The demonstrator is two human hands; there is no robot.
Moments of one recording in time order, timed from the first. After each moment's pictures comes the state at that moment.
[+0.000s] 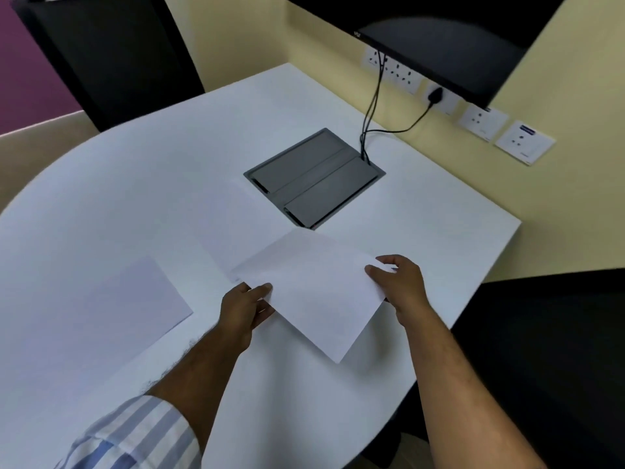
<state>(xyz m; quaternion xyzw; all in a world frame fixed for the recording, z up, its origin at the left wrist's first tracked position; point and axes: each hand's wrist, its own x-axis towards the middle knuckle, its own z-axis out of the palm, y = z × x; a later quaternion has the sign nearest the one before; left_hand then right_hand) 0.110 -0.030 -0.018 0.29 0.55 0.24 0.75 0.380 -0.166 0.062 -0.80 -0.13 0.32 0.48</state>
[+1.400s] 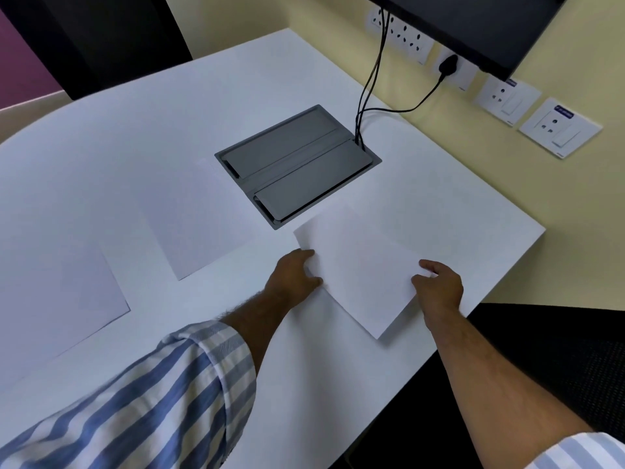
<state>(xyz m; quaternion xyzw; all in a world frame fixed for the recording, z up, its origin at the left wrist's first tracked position) 0.326 -0.036 -0.063 0.75 0.50 0.03 0.44 0.578 -0.192 -0.046 -0.87 -0.09 0.22 0.43</state>
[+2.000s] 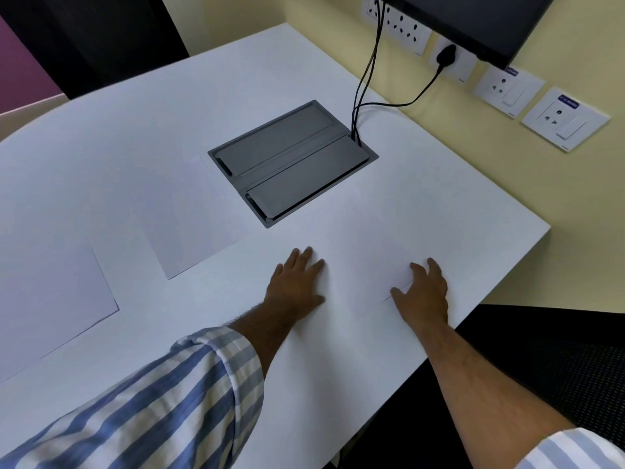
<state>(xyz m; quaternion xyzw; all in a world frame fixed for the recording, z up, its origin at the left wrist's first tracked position) 0.345 -0.058 -0.078 0.88 0.40 -0.11 0.24 0.579 -0.206 -0.071 -0.92 -0.31 0.21 0.13</state>
